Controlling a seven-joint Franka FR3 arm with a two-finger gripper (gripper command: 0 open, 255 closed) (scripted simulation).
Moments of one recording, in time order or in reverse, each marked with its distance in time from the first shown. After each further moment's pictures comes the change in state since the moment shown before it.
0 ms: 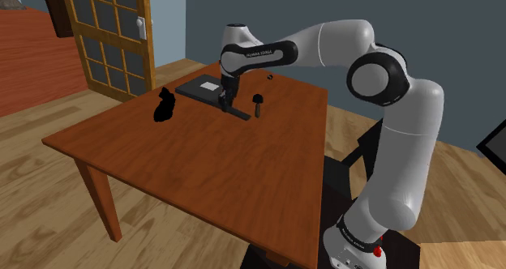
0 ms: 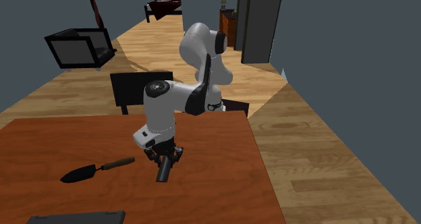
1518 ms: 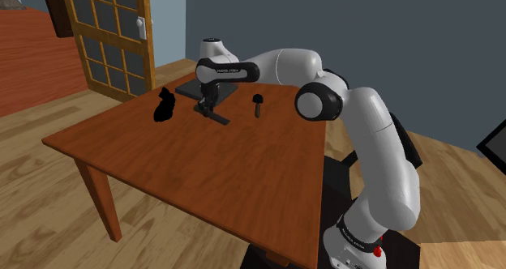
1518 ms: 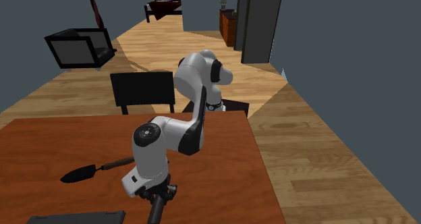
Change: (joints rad) arm 0.005 0.444 0.007 0.518 0.012 -0.076 0.011
